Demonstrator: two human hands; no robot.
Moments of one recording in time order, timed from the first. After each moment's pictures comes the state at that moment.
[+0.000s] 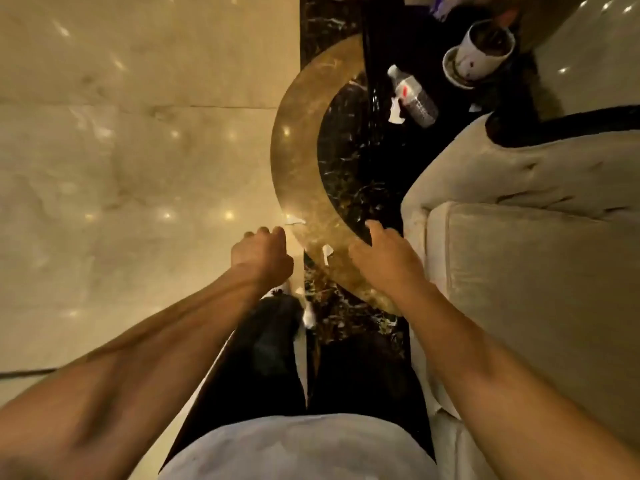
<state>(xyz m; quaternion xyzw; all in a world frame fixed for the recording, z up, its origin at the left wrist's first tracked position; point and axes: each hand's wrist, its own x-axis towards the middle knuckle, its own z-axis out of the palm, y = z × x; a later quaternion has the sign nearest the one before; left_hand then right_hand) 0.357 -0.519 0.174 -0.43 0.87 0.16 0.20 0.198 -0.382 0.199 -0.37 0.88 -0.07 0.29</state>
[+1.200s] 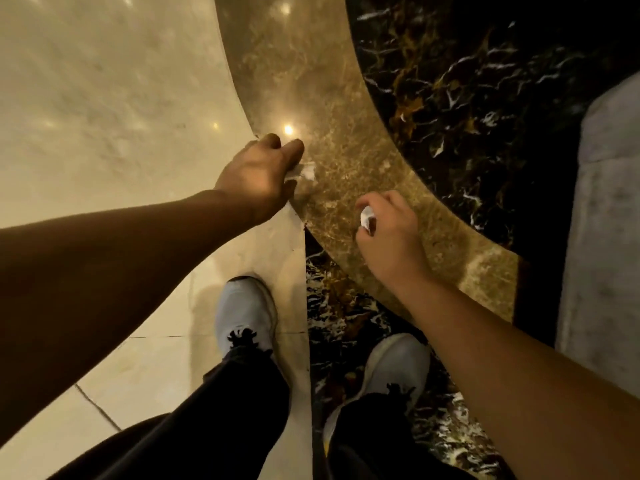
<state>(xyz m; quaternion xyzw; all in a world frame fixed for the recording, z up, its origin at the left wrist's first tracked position) 0.235 -0.691 -0.380 -0.30 0.91 0.27 0.11 0.120 -0.508 -0.369 -0.35 0.86 -0.20 0.30</state>
